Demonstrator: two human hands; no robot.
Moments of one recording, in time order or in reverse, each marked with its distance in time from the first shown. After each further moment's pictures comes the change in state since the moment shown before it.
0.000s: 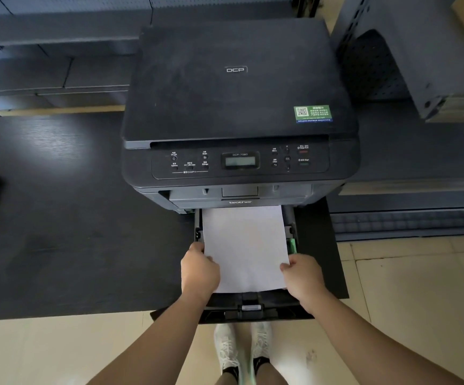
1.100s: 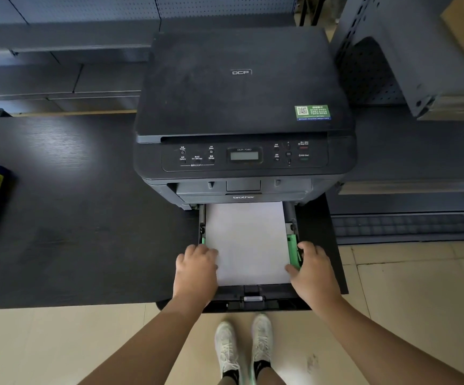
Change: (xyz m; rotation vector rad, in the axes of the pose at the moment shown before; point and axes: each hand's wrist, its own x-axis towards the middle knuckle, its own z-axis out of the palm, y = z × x) left_hand -0.011 -0.035 -0.007 0.801 0.050 0.514; right_hand -0.006 0.025 -0.011 -0.384 0.209 -0.325
